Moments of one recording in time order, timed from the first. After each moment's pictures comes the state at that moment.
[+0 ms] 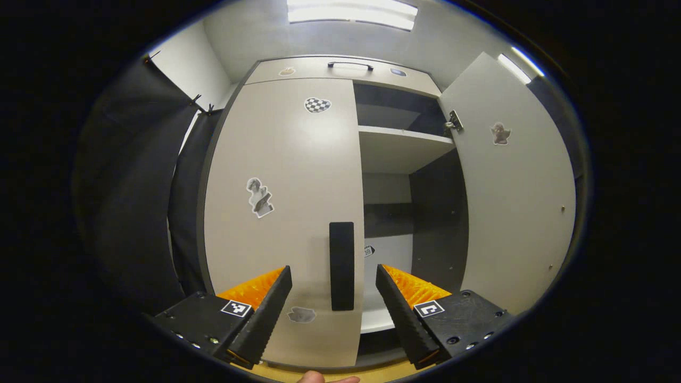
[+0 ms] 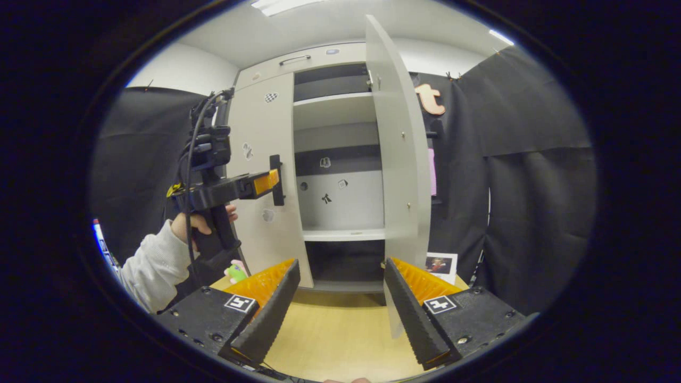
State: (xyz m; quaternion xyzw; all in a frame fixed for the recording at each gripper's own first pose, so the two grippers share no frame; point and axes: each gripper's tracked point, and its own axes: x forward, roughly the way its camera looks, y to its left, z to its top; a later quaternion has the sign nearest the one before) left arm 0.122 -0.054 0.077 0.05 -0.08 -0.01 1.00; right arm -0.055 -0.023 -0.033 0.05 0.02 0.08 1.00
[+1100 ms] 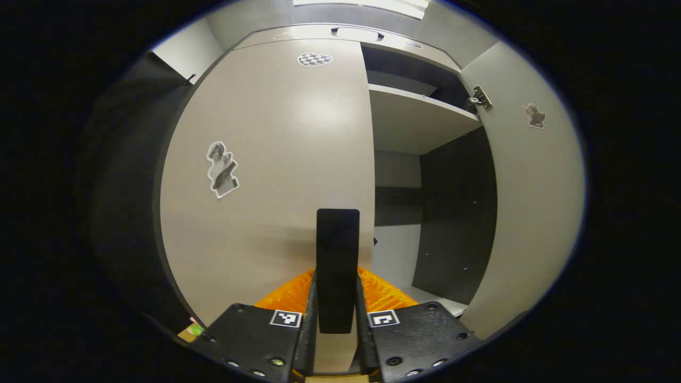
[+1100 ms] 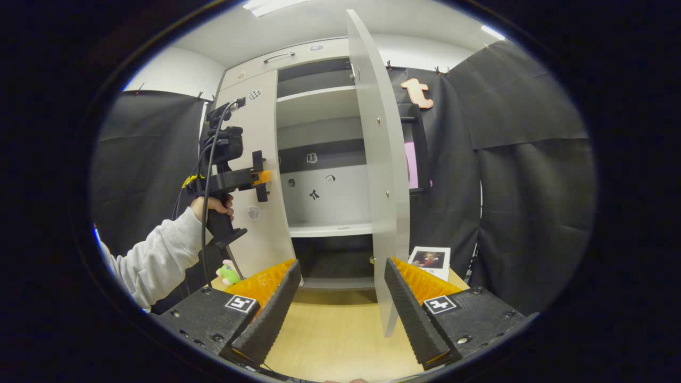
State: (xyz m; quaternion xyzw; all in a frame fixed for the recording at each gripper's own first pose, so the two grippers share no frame) left arm 0.186 -0.054 0.054 0.01 -0.02 -0.01 1.00; right arm -0.043 -0.039 -0.045 0.06 0.03 0.07 1.00
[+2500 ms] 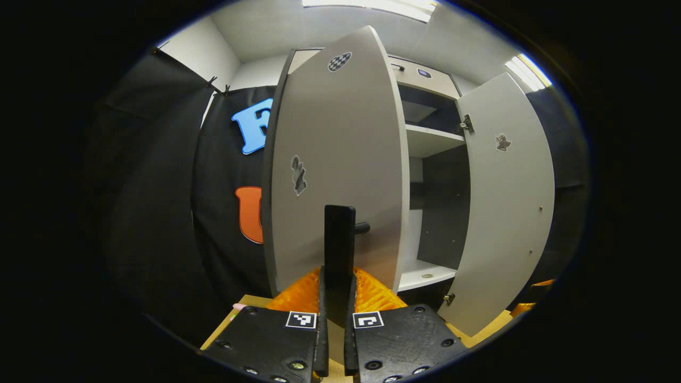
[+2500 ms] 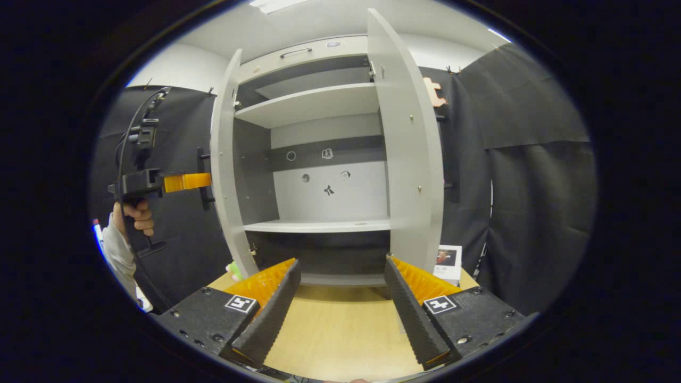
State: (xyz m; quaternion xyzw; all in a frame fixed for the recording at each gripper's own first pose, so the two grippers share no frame) left arm 0.012 0.041 0.064 0.01 0.01 0.01 1.00; right arm -0.048 0.001 -0.055 0.05 0.04 0.10 0.99
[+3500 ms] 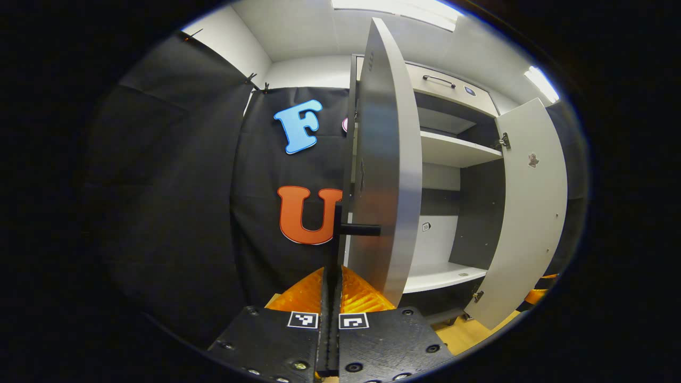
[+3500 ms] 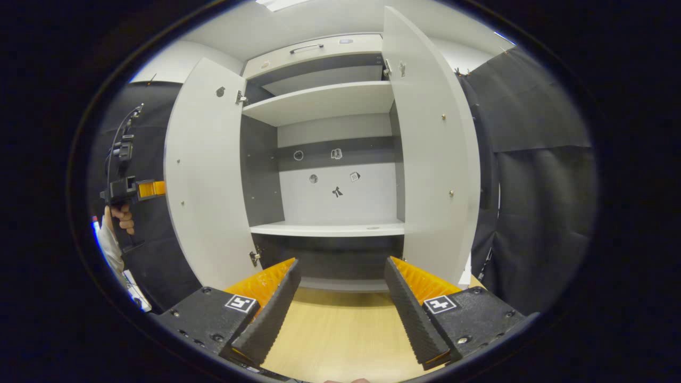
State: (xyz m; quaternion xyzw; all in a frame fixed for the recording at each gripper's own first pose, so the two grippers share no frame) left arm -0.011 0.152 0.065 -0.01 0.00 0.05 1.00; right arm -0.031 0.029 -0.044 0.04 0.03 0.10 0.99
